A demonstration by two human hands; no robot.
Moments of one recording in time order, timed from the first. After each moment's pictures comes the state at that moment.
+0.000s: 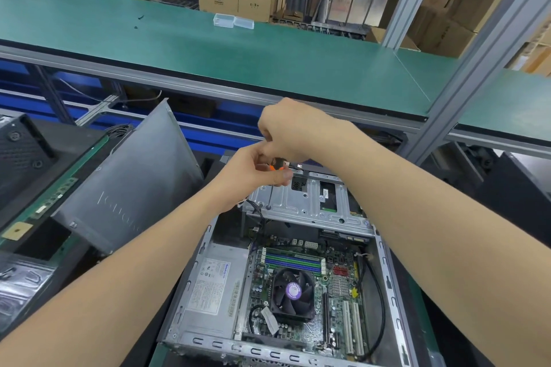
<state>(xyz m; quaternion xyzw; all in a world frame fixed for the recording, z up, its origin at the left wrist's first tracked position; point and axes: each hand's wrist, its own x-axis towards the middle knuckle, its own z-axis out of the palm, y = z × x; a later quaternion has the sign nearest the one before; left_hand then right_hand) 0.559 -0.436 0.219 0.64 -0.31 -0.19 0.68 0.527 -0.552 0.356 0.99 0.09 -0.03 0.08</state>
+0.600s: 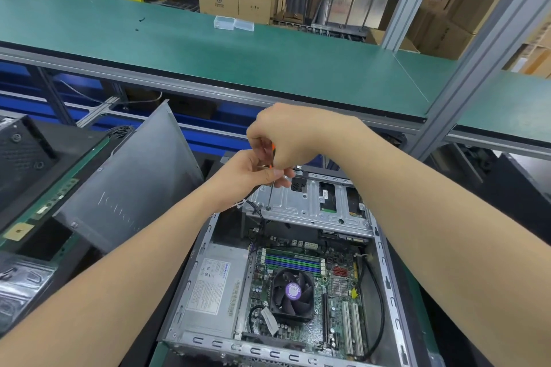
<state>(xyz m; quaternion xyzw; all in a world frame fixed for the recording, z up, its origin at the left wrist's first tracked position) 0.560 -0.426 0.219 0.66 -0.33 -0.21 0.63 0.521 -0.557 0.369 0.97 0.21 -0.11 0.06</state>
